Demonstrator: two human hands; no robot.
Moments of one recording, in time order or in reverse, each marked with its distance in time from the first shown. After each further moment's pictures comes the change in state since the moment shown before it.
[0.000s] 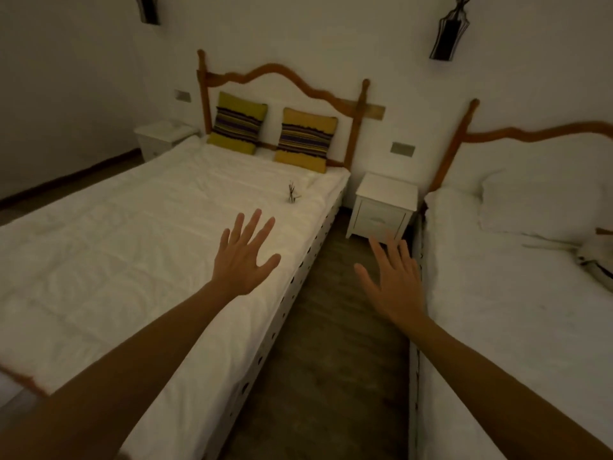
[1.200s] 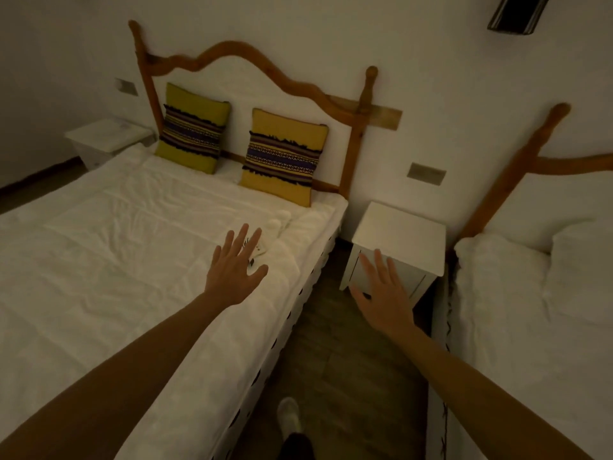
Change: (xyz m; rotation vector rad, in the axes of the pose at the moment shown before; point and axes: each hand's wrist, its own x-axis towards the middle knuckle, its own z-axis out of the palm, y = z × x) left_hand 0.677 -0.036 0.331 -0.104 -0.112 -0.169; right_hand 0.673 0.256 0.261 0.076 -0.273 -0.010
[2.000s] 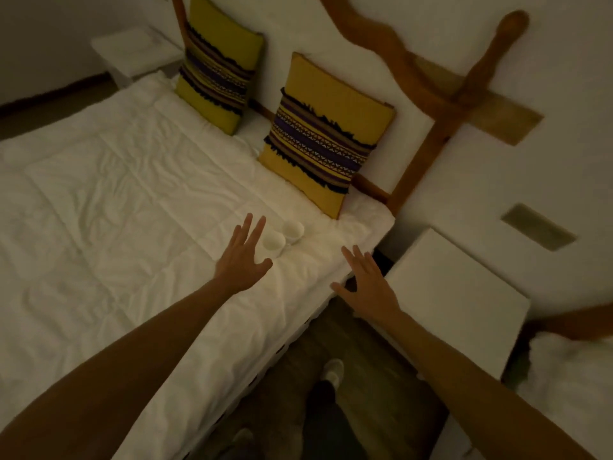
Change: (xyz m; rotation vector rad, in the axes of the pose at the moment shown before) left_hand 0.360 -0.041 0.152 -0.181 -0.151 -0.417; right_hand 0.466 0.085 0.112 0.200 -0.480 -0.284
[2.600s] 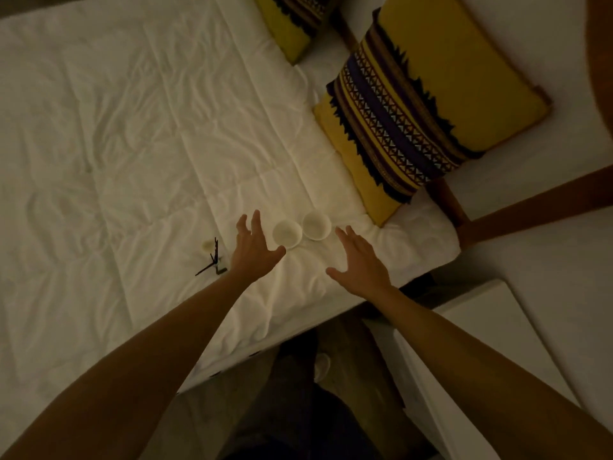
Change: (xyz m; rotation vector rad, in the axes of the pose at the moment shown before) left_hand 0.150 -0.023 0.102 -0.272 0.075 -0.663; right_hand 0.264 0.048 0.031 -0.159 -0.452 -0.166
